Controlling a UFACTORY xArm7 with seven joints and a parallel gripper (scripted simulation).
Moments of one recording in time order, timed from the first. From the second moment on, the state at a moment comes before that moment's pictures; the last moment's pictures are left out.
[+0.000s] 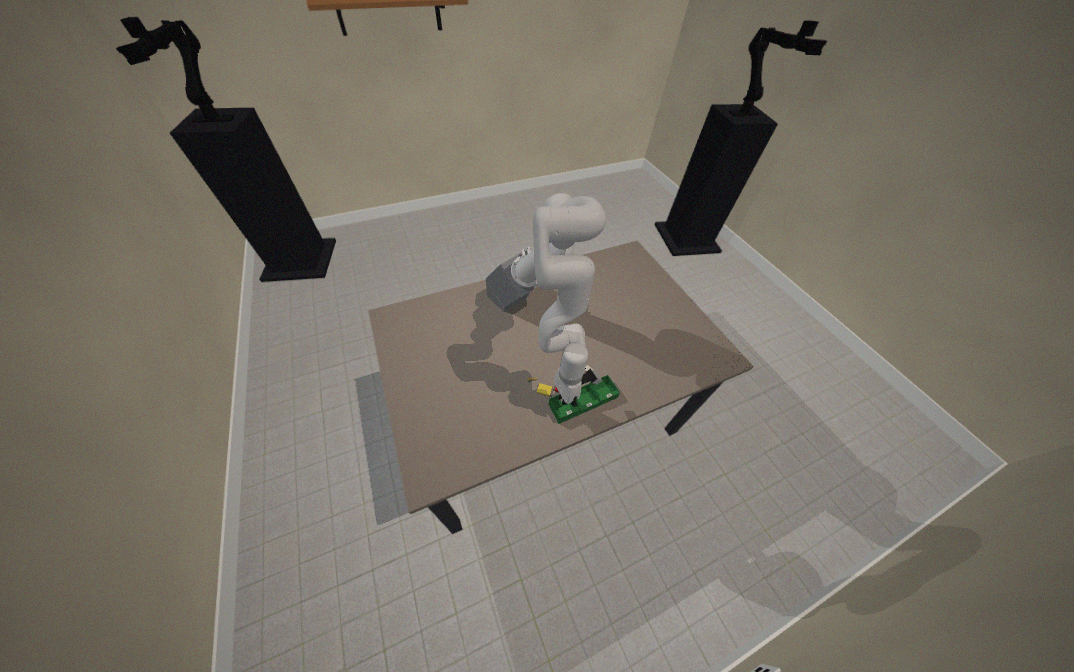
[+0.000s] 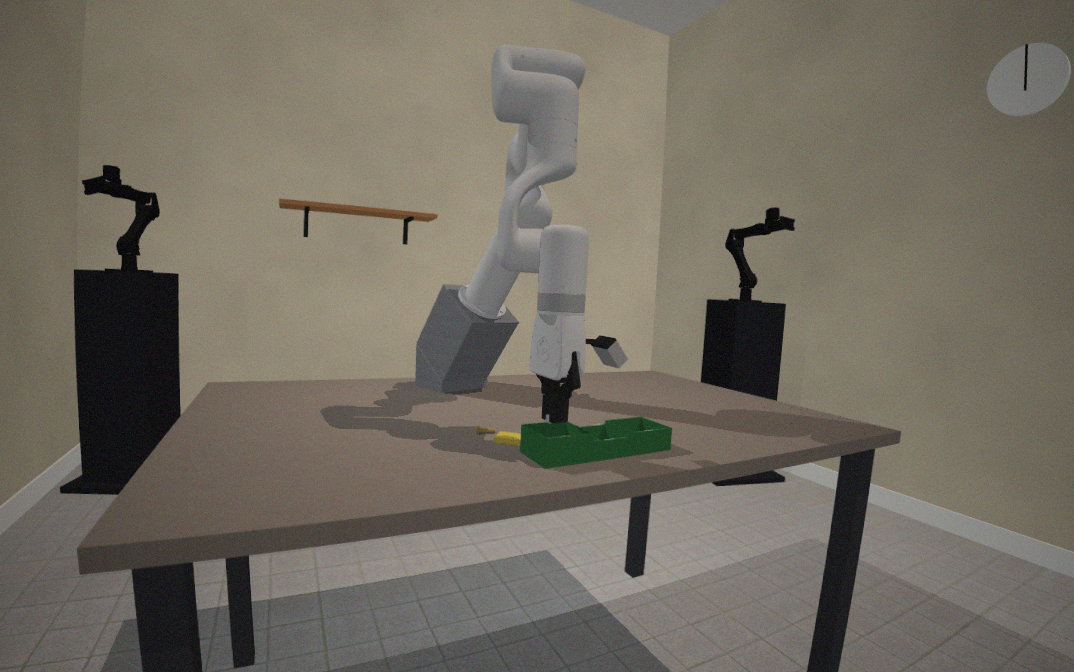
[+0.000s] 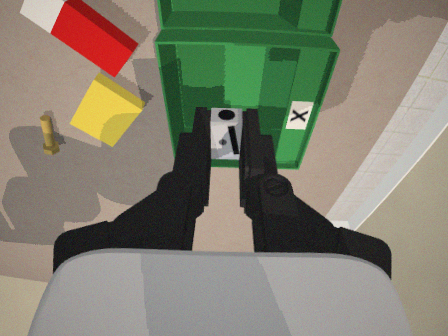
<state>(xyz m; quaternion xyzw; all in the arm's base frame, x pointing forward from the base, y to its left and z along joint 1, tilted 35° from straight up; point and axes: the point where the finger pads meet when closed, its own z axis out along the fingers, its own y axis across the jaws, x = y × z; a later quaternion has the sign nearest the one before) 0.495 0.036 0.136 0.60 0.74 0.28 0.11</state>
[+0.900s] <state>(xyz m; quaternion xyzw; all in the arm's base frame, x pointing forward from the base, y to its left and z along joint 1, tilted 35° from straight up) 0.517 0.047 0.104 0.60 0.74 0.28 0.11</state>
